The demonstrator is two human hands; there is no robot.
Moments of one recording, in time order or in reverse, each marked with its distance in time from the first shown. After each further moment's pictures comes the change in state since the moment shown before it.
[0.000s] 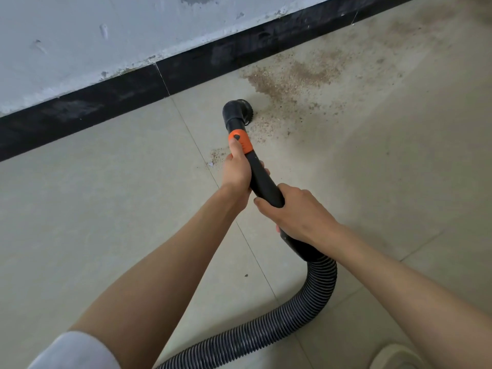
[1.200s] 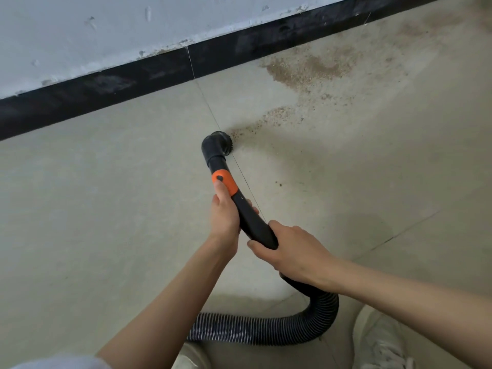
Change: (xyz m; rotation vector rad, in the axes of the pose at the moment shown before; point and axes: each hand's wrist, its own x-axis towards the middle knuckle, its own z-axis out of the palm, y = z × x) left_hand -0.098 -0.058 -0.088 -0.069 0.136 0.066; right_hand -0.094 -0.011 0.060 -0.182 -0.216 -0.069
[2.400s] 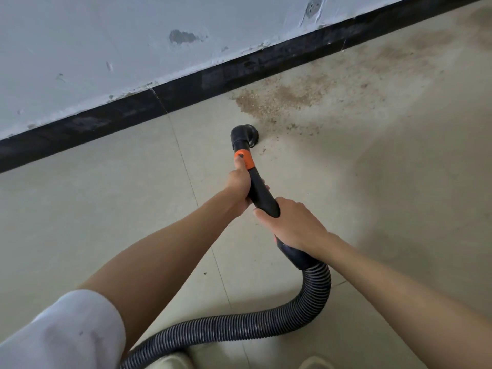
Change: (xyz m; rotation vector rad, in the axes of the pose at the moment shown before) left_hand 0.036 0.031 0.188 0.118 -0.015 -0.191; right_hand 0.043 0.108 -0.129 0.246 0.097 -0.047
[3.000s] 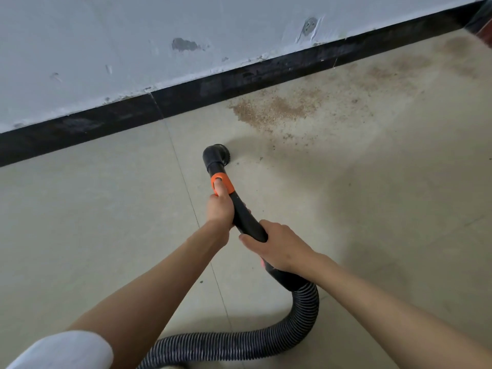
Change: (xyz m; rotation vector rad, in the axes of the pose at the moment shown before) left_hand 0.011 -0.030 -0.047 0.053 0.133 0.141; right_hand -0.007 -0.005 0.031 -0.050 -0.114 -0.002
